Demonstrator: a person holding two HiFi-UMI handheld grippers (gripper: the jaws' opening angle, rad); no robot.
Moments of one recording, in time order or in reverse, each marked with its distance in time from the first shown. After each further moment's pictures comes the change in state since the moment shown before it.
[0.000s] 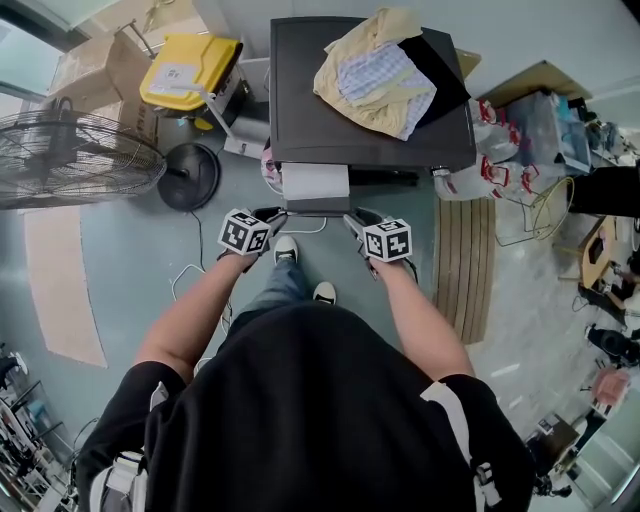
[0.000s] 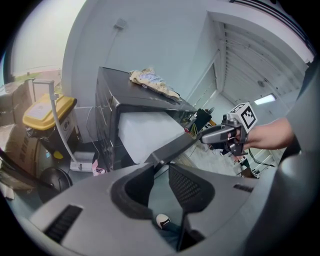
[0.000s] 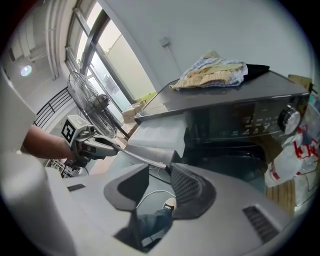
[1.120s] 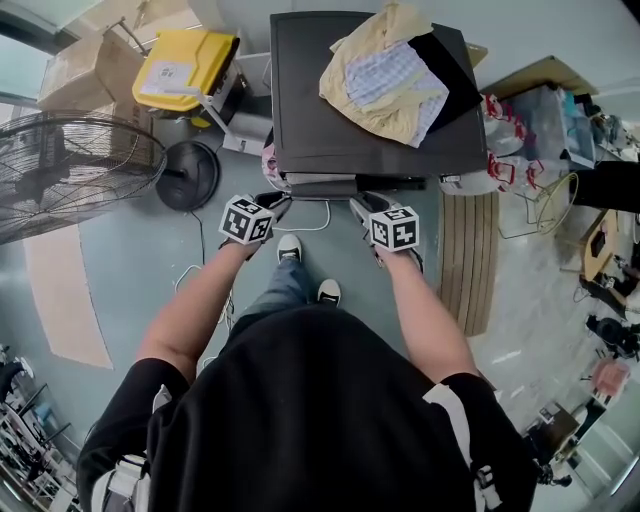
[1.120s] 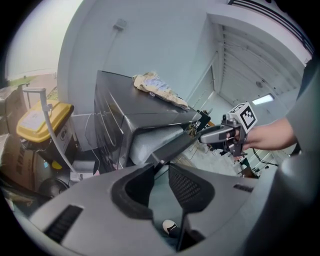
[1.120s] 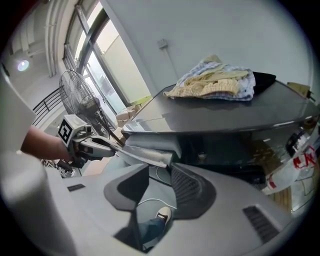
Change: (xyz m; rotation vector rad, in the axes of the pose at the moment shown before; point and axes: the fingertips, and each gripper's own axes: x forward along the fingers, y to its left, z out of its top) left arm 0.017 0.048 0.050 0.034 -0.027 -0.018; right arm 0.032 -0.026 0.056 -0.007 -0.036 -0.061
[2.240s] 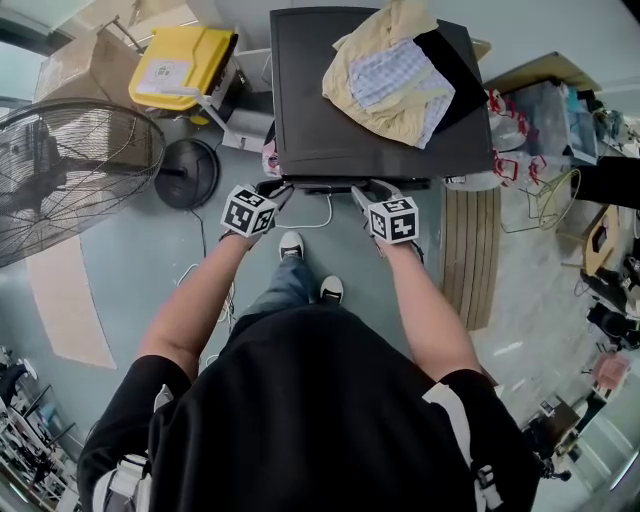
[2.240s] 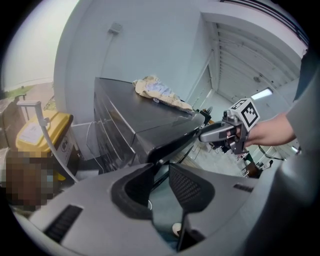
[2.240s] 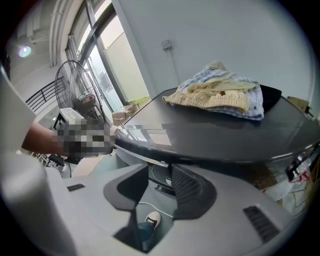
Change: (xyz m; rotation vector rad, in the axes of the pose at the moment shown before) left arm 0.009 0.027 0.028 0.066 -0.021 0.024; right arm 0.020 -0.011 0.031 -0.068 -0.018 -0.072
